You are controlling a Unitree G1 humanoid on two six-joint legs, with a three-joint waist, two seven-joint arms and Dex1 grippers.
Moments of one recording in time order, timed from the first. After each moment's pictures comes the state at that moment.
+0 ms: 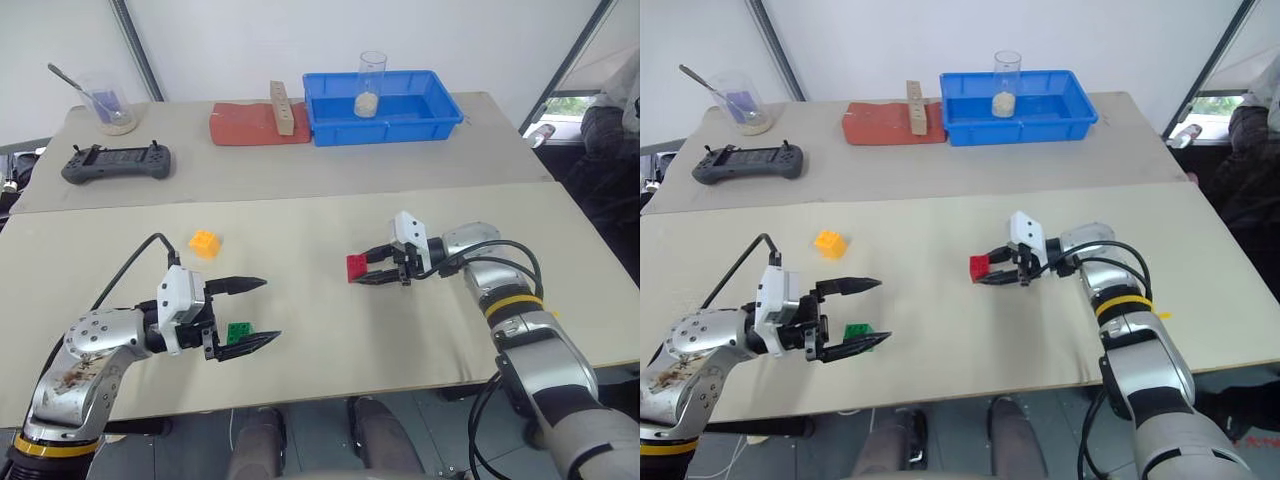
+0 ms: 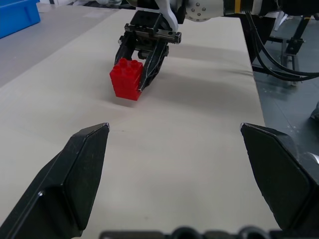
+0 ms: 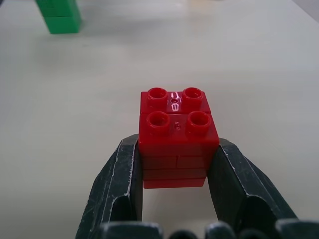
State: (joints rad) left arm 0.05 0.72 0.16 -0.41 -0.56 0.29 -1.12; right arm -0.85 -0.43 0.24 0.84 0.13 -0.22 1.45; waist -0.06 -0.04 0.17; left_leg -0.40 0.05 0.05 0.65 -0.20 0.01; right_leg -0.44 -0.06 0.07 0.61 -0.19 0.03
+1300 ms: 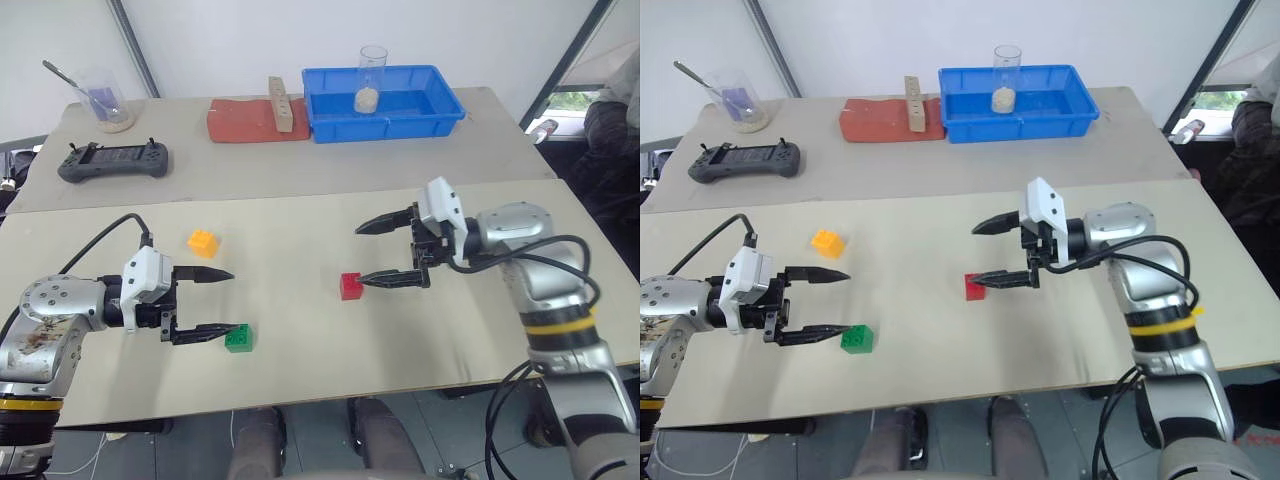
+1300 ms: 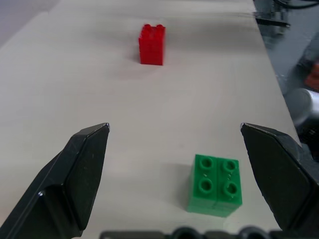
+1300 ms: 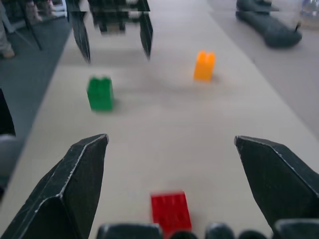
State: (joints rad) left arm -0.12 0.90 0.13 -0.06 -0.49 0.14 -1.41; right arm -0.64 -0.61 0.09 -0.15 0.39 0.46 1.31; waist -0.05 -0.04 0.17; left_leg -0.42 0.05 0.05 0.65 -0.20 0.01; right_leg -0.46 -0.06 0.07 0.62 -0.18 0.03
